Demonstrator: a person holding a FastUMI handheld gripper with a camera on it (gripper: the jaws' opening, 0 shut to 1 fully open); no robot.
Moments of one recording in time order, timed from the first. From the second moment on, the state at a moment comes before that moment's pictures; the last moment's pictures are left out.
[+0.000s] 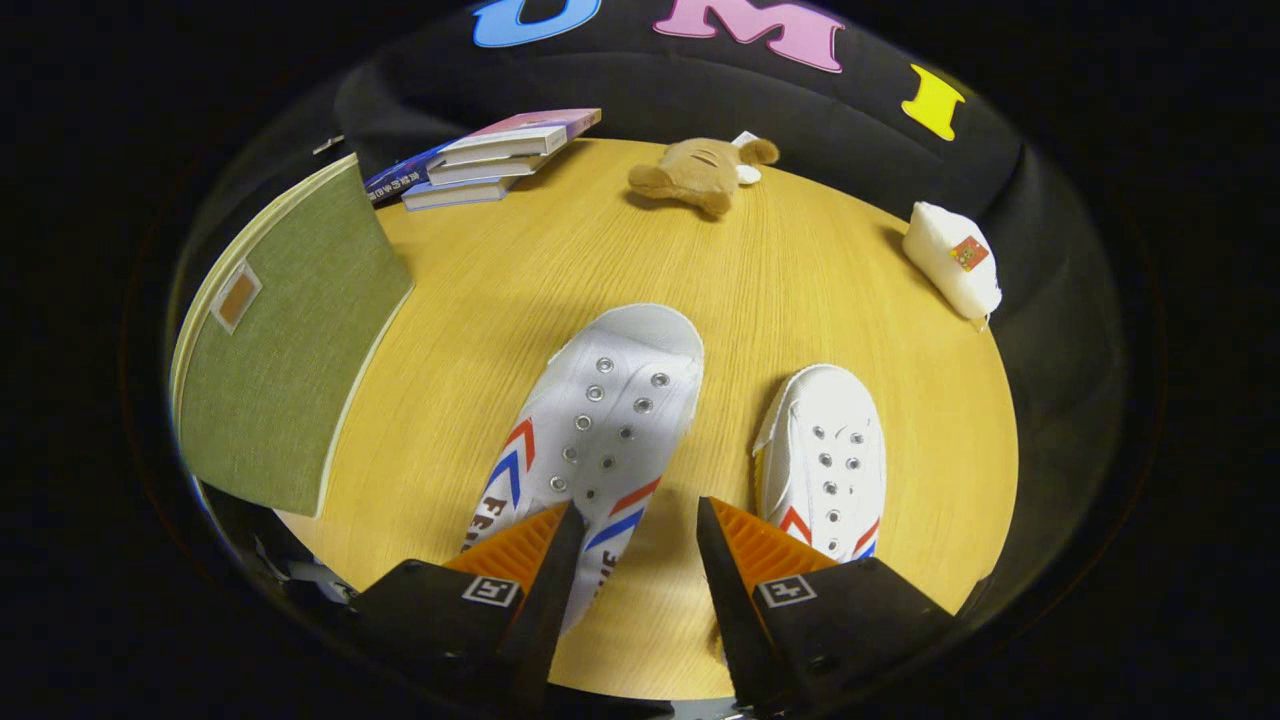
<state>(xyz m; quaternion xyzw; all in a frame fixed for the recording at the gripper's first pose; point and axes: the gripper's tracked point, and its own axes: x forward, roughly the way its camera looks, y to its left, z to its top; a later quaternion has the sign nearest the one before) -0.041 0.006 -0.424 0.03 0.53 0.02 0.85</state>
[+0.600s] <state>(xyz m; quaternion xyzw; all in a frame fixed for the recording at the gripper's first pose) -0.055 0.012 -0.405 0.20 0.54 0.02 0.82</state>
